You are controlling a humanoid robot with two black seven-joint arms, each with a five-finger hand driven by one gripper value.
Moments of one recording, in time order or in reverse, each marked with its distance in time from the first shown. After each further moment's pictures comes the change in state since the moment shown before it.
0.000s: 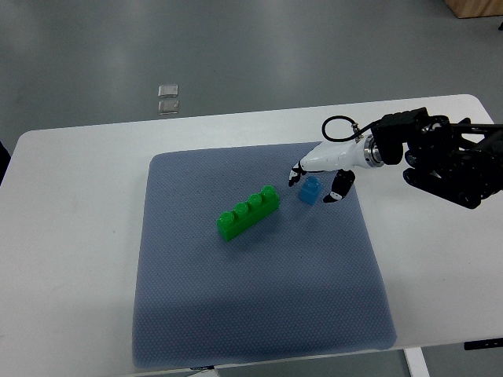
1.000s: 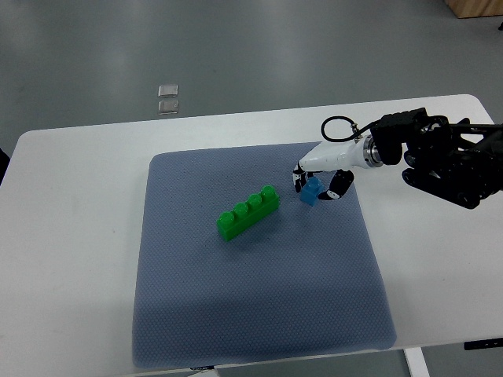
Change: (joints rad) left arm 0.000 0.000 0.000 0.000 0.000 0.000 0.000; right arm -0.001 0.005 0.001 -0.002 0.000 0.000 0.000
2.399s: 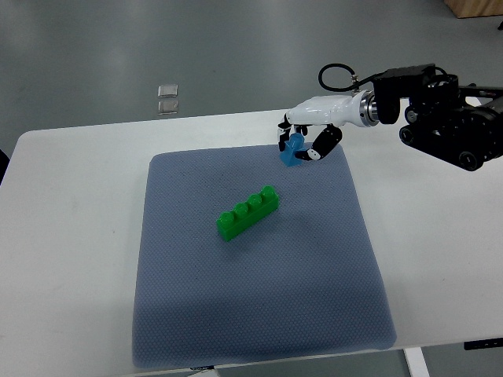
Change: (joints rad) left arm 0.000 0.000 0.000 0.000 0.000 0.000 0.000; right arm 0.136 -0.010 0.018 0.028 0.194 0.014 -0.005
